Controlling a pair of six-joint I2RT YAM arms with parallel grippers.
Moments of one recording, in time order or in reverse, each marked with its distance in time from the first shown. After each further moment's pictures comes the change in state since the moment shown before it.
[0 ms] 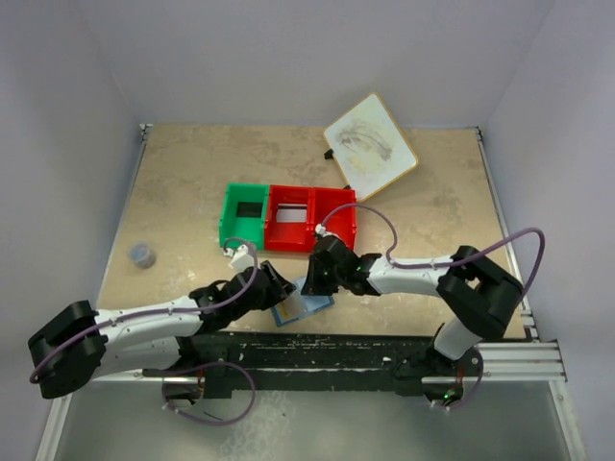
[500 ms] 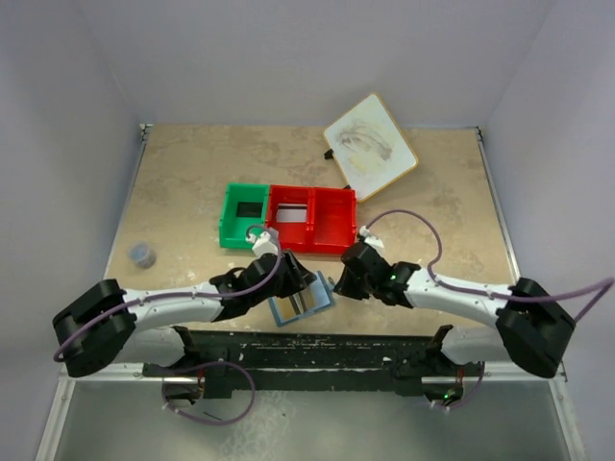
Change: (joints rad) left arm 0.000 0.204 0.130 0.152 0.066 0.078; right arm -0.041 -0.325 -0.153 -0.253 0.224 0.161
